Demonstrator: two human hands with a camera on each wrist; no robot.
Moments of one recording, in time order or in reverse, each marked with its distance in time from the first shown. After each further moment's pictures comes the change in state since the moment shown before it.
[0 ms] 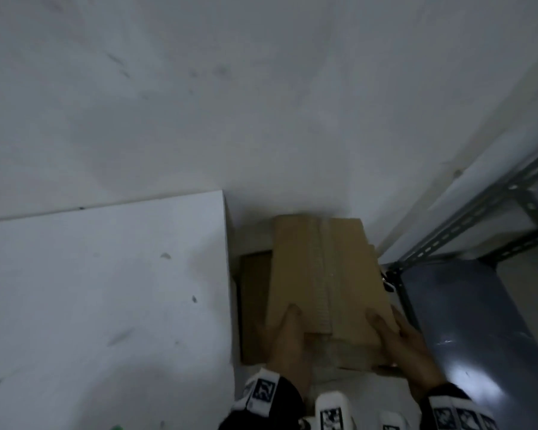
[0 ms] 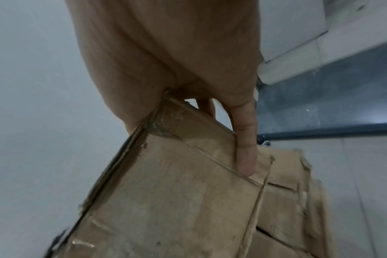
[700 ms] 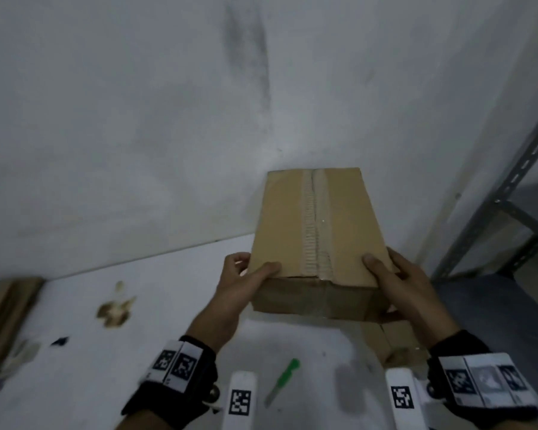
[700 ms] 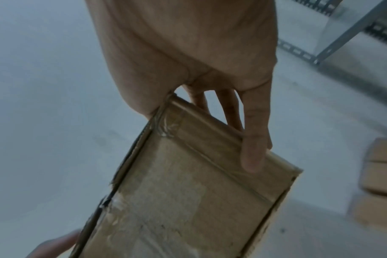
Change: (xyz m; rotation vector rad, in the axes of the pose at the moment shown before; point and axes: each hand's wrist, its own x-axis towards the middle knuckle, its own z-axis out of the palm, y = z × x) left_hand -0.119 0.238 -0.307 0.475 -0.429 0.657; right_hand -0.313 -0.072 0.178 0.036 0.046 -0.516
